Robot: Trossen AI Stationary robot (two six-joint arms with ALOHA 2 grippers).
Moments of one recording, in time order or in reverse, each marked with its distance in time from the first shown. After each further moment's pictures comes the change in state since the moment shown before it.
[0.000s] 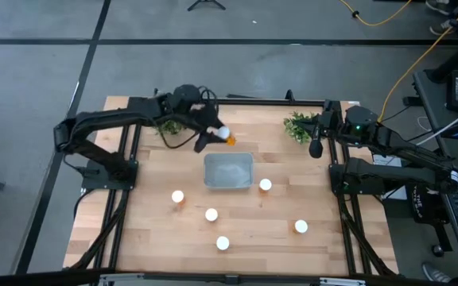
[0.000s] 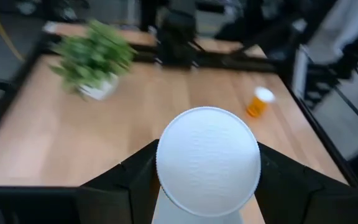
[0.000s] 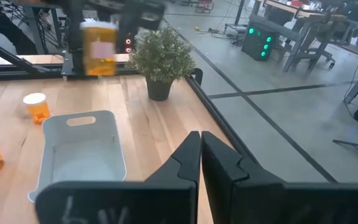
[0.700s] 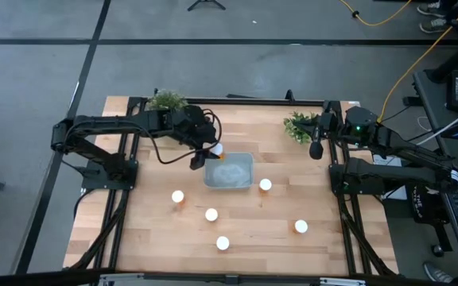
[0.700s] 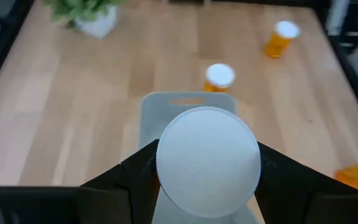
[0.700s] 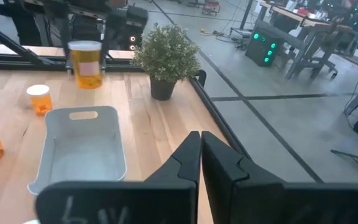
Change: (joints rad) left arm -0.151 -0.012 0.000 -0.212 -0.283 -0.021; right arm 0.011 -0.001 0.000 -0.002 -0.008 -0.057
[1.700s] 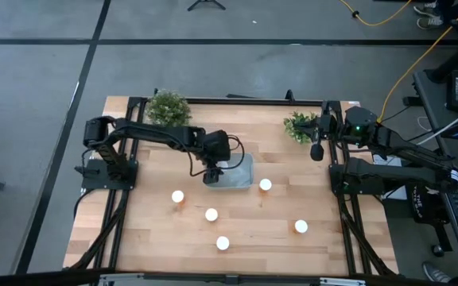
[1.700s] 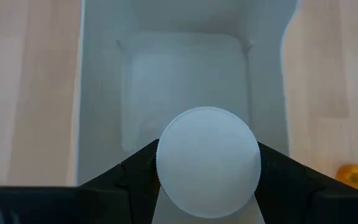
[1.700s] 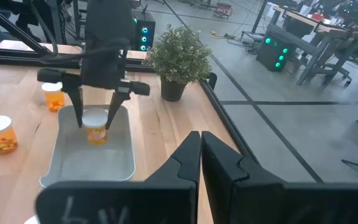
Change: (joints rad) left arm -0.072 0.337 -0.003 0.002 -0.055 -0.020; right arm 0.000 0.002 0.000 0.000 -0.055 -0.026
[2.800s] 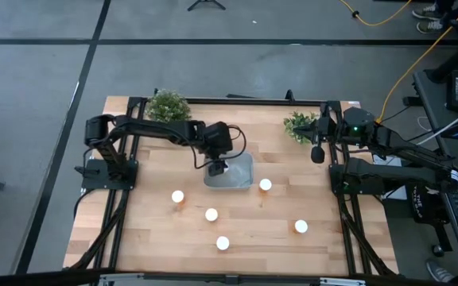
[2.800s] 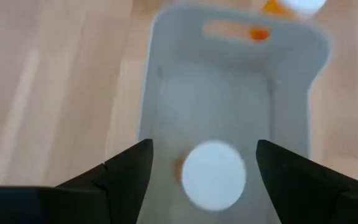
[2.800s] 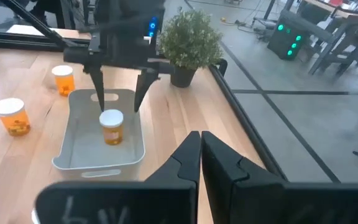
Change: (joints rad) left arm 0.060 -0.012 0.039 0.037 -0.011 -0.055; right arm 0.000 0.000 0.000 -0.062 -0.023 -0.005
